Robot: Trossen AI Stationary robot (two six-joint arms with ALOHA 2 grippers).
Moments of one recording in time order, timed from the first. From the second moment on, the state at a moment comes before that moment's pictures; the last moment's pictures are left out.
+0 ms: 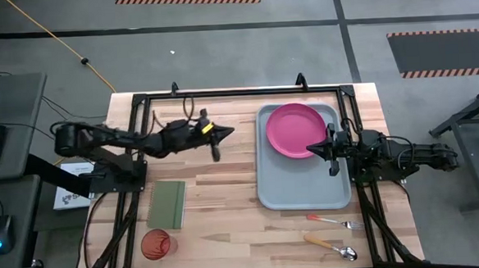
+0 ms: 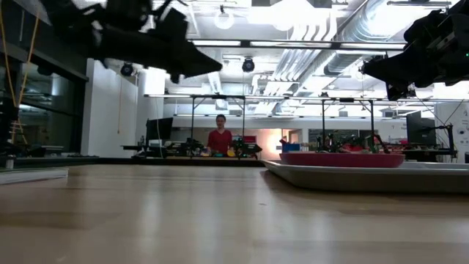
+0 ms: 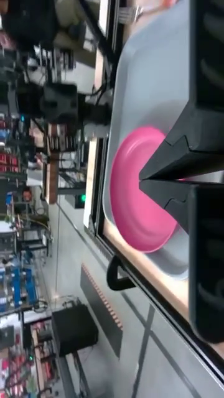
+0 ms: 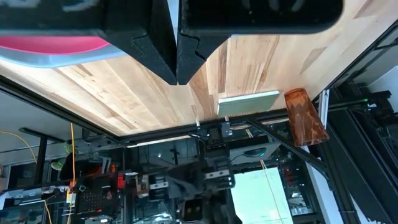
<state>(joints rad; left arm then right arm) 0.18 1.39 0.52 0.78 -0.10 0.02 -0.09 0.03 0.01 0.01 0.00 0.13</state>
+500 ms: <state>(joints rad) 0.11 1.28 0.44 0.77 -0.08 -0.03 -0.09 0.03 0.01 0.01 0.00 0.13</state>
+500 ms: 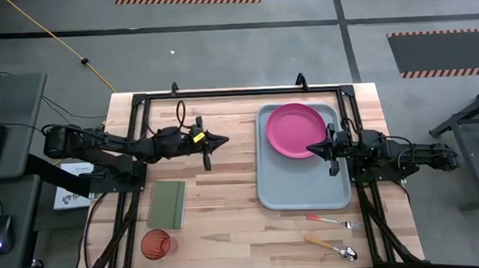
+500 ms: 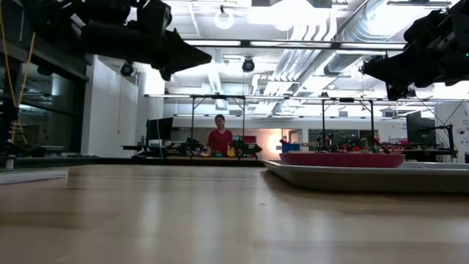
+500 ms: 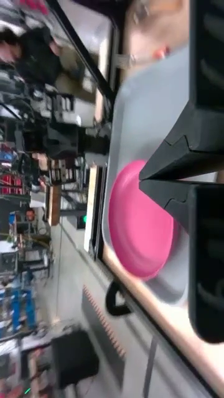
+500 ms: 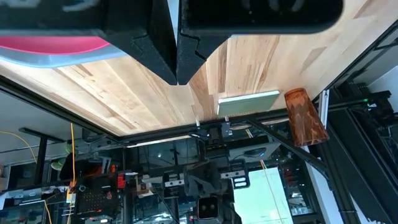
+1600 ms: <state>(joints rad) 0.04 1.28 0.44 0.78 -0.06 -0.07 0.17 0.69 0.54 -0.37 -0.22 0.85</state>
